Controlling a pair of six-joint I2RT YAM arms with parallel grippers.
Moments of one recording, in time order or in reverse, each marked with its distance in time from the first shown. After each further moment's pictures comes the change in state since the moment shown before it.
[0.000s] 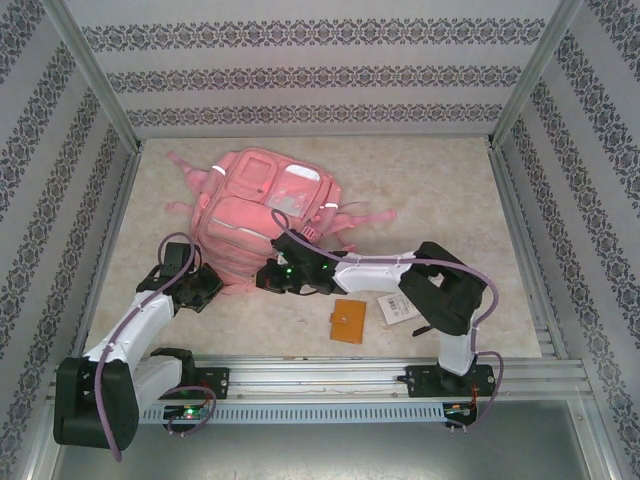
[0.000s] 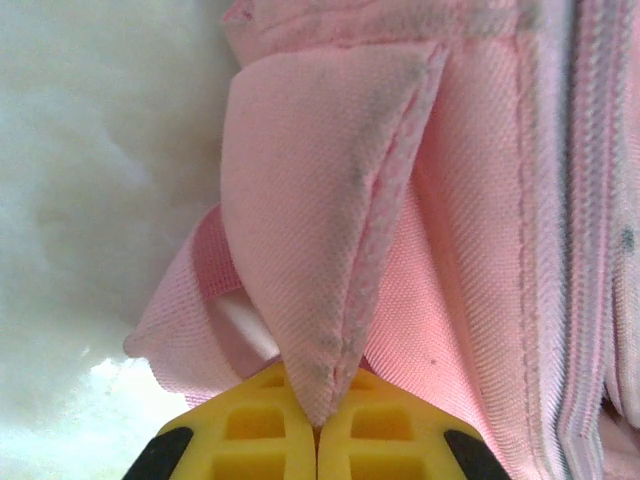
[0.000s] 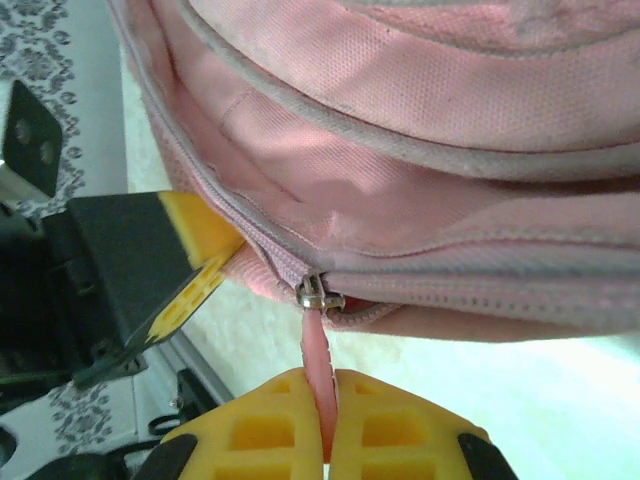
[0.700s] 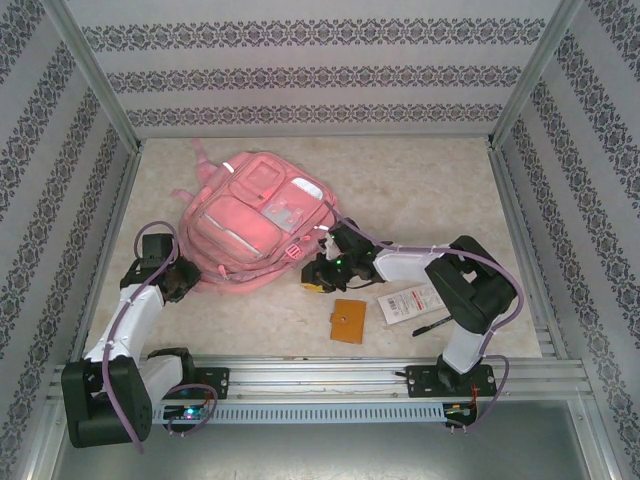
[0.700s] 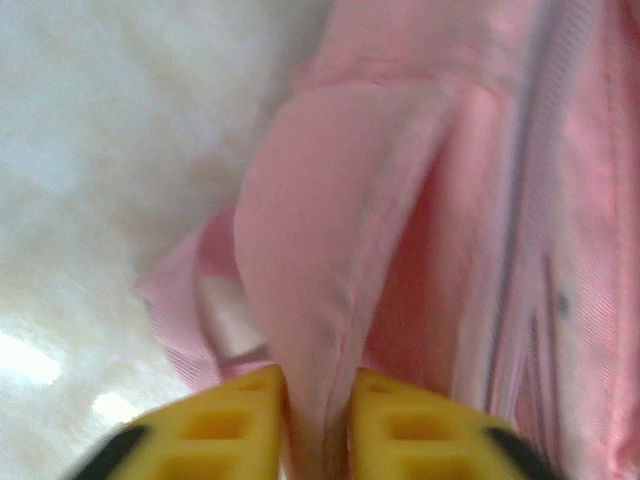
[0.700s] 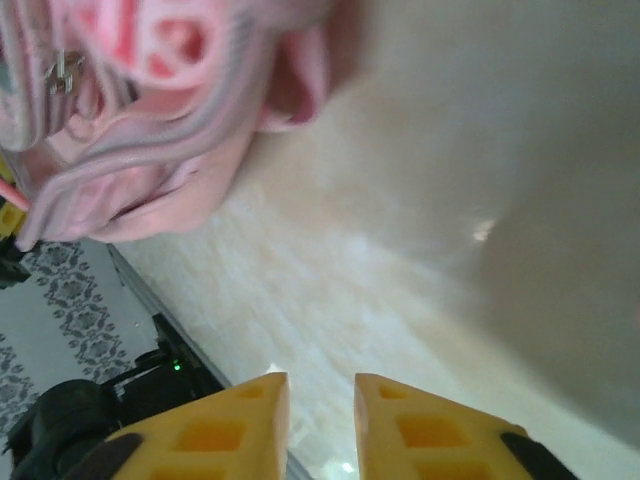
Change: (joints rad) left arm 0.186 0.008 0.092 -0.074 -0.097 0.177; right arm -0.254 -0.108 -0.195 -0.126 -0.303 -0.122
